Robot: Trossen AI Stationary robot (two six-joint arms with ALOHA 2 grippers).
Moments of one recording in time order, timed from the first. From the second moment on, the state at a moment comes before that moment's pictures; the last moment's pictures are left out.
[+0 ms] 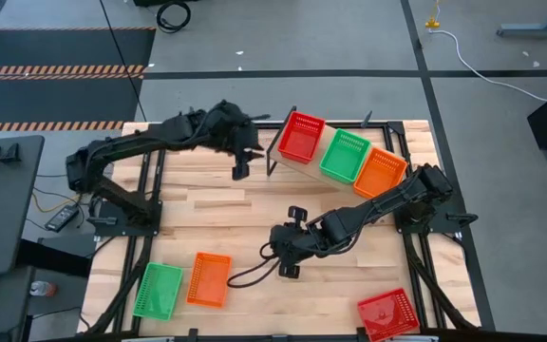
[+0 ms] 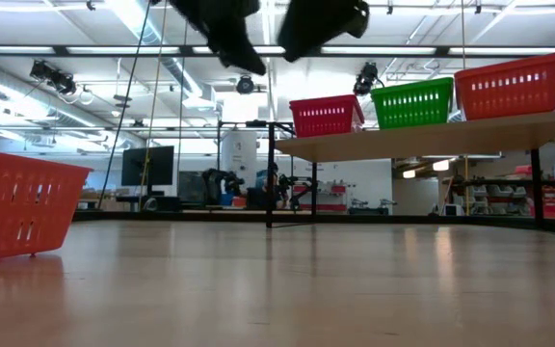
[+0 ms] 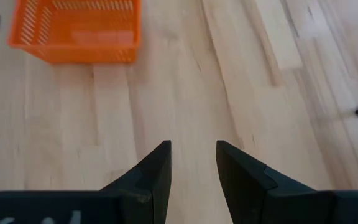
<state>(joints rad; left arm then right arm) 0.36 1.48 1.38 -0.59 0.14 0.30 0.39 1.88 1.63 -0.78 0.38 0.47</state>
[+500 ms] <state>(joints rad) 0.28 1.07 0.85 -0.11 0.14 0.20 0.44 1.88 1.63 -1.04 0.43 0.83</state>
